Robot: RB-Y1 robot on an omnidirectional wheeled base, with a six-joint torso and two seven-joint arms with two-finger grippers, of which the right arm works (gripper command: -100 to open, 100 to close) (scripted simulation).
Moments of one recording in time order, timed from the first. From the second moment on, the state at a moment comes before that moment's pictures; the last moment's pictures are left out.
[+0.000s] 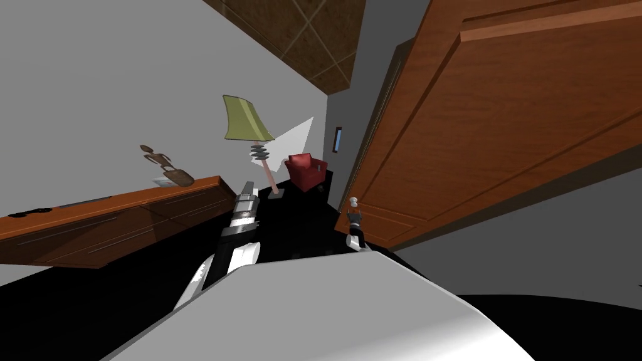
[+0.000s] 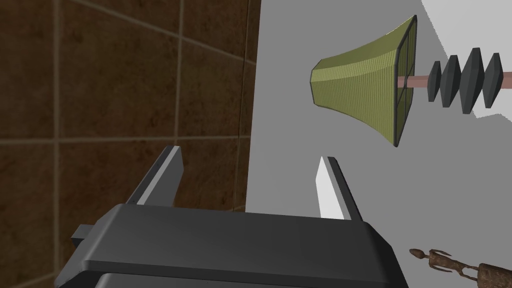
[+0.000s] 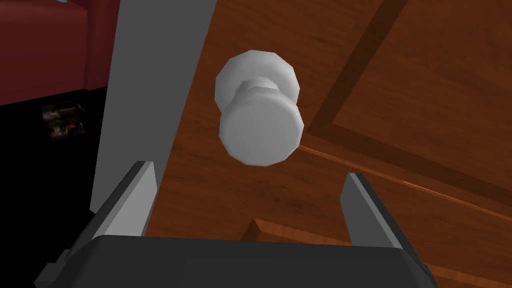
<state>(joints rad) -0.06 -0.16 -0.02 -0.72 -0.56 -0.82 -1.02</state>
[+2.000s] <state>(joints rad) -0.02 -0.26 -0.03 -0.67 -0.62 -0.85 -1.39</state>
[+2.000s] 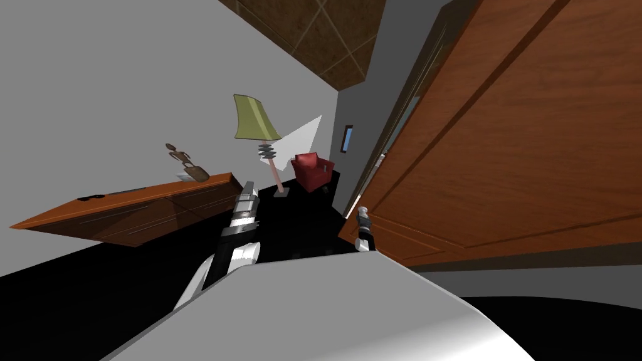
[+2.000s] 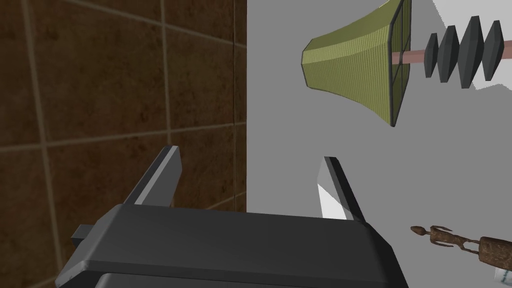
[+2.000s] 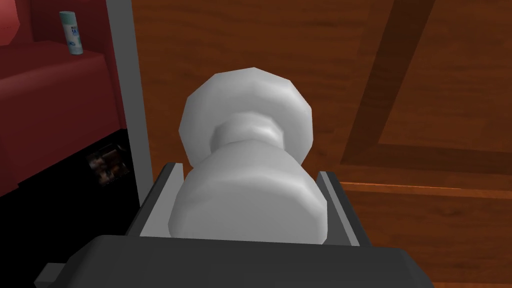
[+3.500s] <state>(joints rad) 0.02 -0.32 0.09 -0.71 -0.56 -0.83 -1.52</state>
